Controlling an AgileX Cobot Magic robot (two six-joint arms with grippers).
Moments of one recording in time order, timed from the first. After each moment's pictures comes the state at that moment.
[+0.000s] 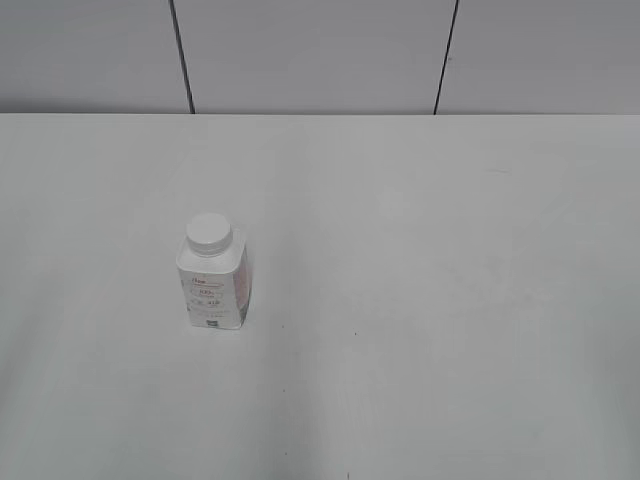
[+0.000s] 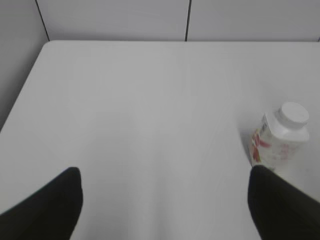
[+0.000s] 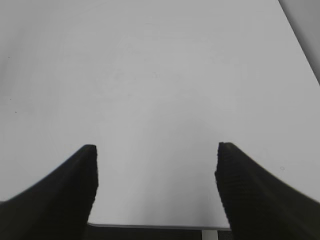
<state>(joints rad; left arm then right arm) -0.02 0.13 -0.54 0.07 0.89 -0.06 0.09 -0.01 -0.51 0.02 1.09 -0.06</state>
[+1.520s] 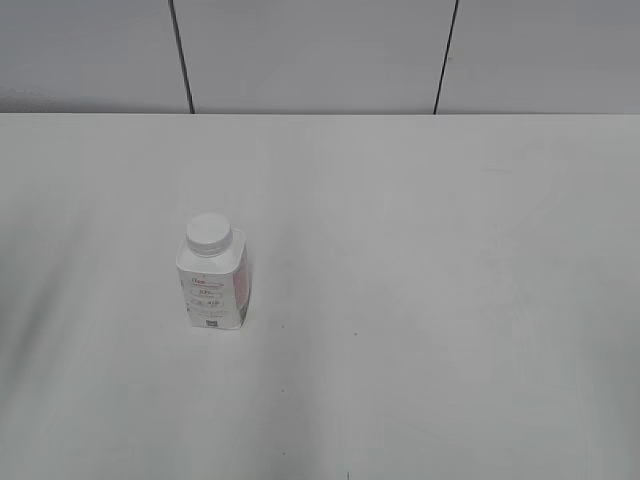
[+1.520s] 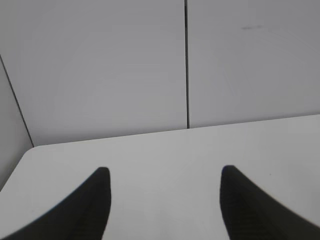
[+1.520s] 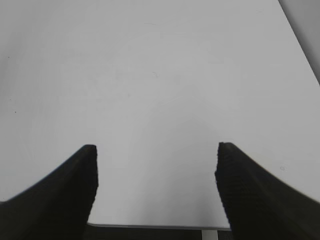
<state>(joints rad) -0.02 0.76 -0.22 0.20 -0.38 -0.06 0.09 -0.01 -0.51 0.02 1.09 -0.06</state>
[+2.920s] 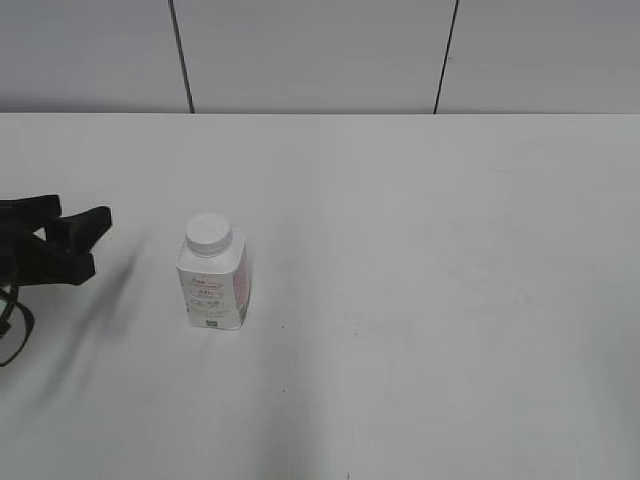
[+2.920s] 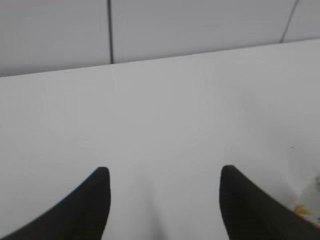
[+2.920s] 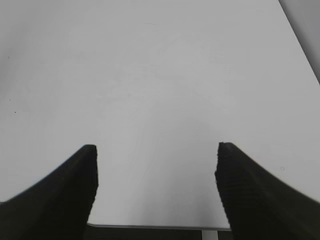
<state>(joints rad) 0.01 1.76 -0.33 0.54 -1.09 -0.19 0.09 -0.01 -0.51 0.02 1.09 -0.06</state>
